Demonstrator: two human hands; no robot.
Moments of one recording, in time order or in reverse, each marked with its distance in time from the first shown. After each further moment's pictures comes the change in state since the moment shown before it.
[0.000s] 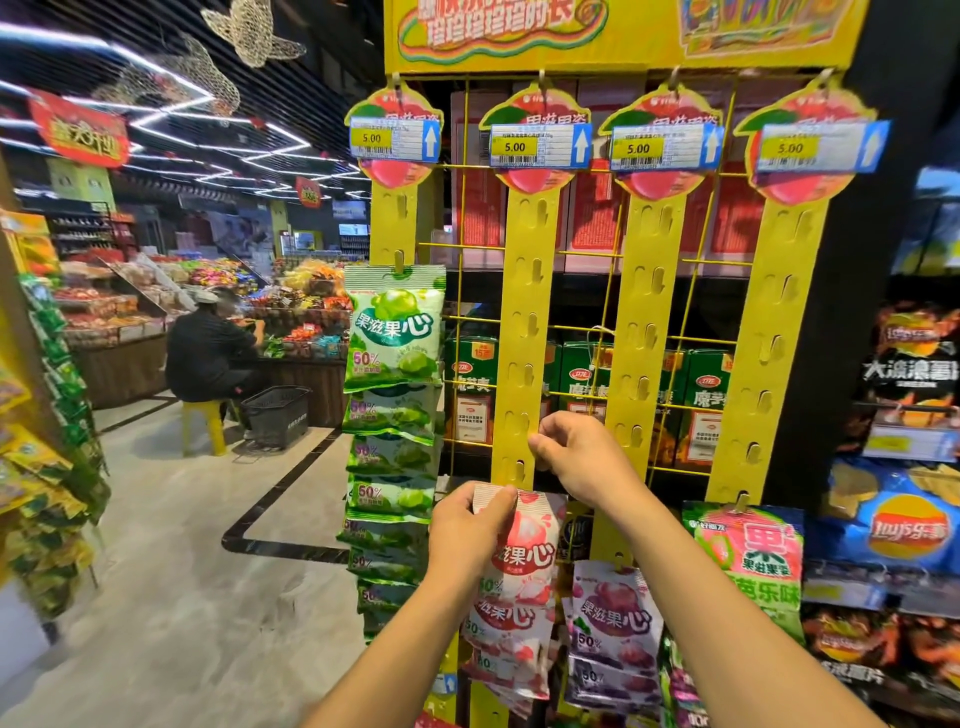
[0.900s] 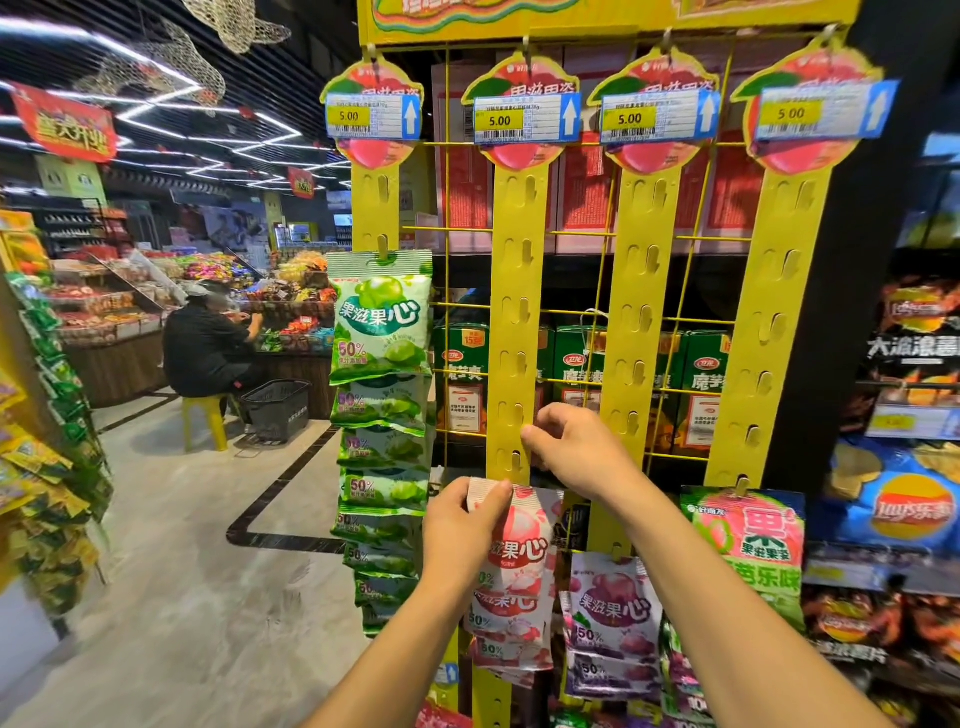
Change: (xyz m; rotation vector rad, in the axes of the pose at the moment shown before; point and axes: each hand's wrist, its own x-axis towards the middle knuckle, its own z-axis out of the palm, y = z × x) left_hand -0.003 -0.009 0.001 0.078 0.040 0.092; right_hand -0.002 0.001 0.000 0.068 -0.050 0.009
